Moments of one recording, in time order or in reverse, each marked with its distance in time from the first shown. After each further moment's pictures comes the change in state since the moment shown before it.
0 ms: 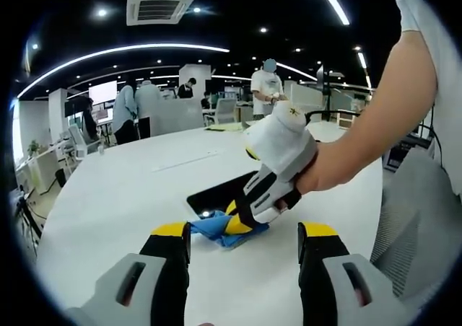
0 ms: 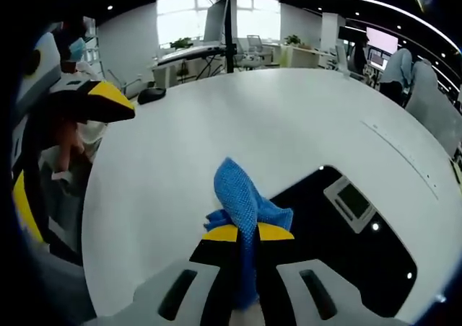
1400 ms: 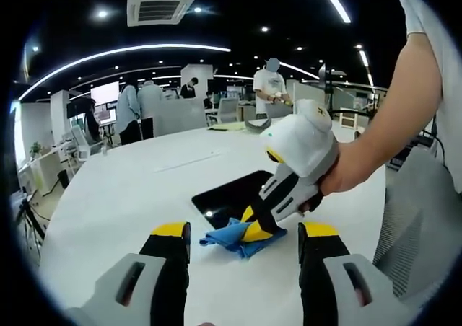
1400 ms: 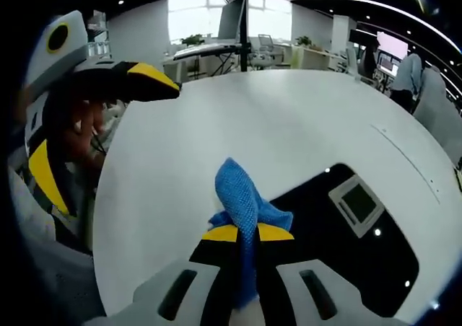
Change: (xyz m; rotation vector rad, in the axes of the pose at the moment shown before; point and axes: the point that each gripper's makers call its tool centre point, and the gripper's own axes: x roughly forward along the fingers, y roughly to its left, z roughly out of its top) left arm -0.002 0.008 0.002 0.004 0.001 0.020; right arm -0.014 0.020 -0.005 -0.046 -0.001 0.039
